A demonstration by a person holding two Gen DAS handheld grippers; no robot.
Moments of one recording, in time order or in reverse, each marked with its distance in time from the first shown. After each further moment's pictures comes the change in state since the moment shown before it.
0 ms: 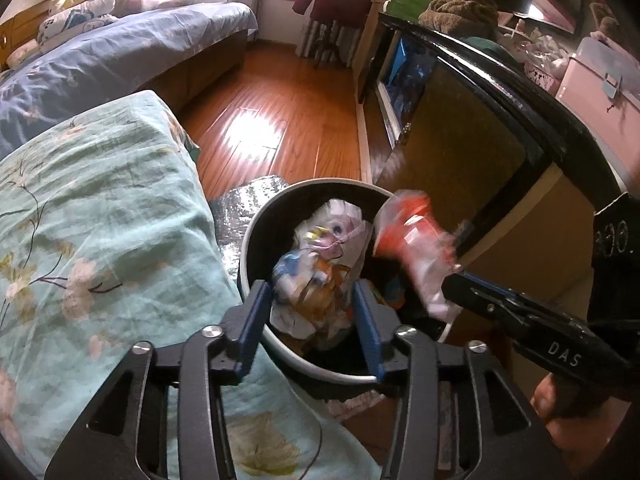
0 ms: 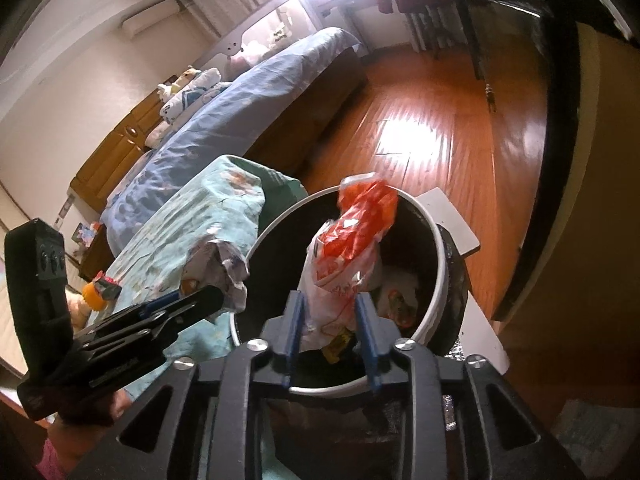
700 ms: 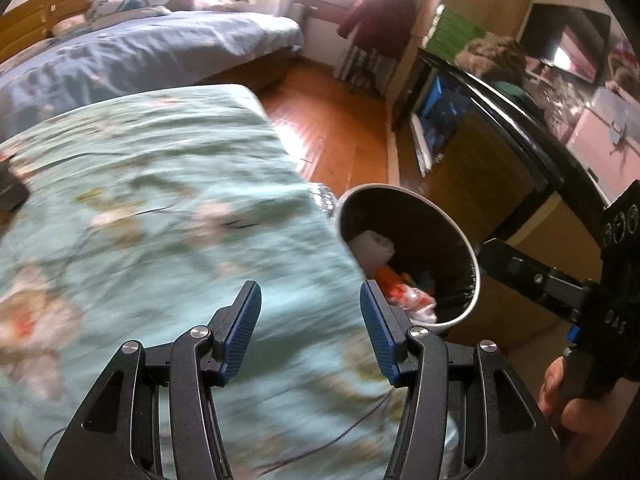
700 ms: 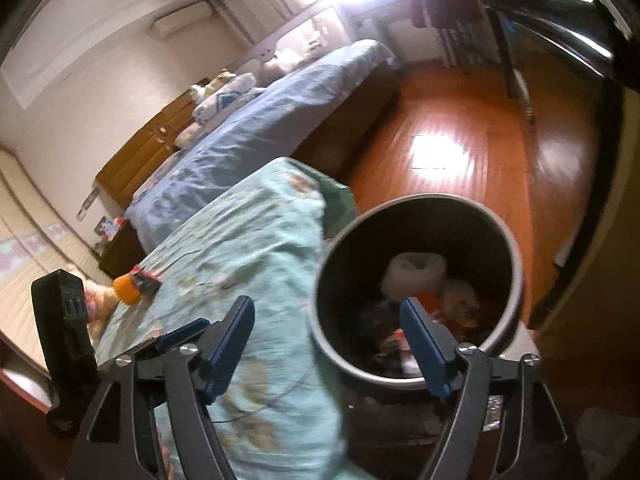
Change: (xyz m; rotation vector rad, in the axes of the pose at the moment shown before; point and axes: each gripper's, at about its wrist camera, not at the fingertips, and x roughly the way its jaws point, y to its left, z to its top) left arm -0.065 0.069 -0.045 -0.144 -0.089 0.052; right arm -0.010 0.079 -0.013 -0.090 -0.043 0.098
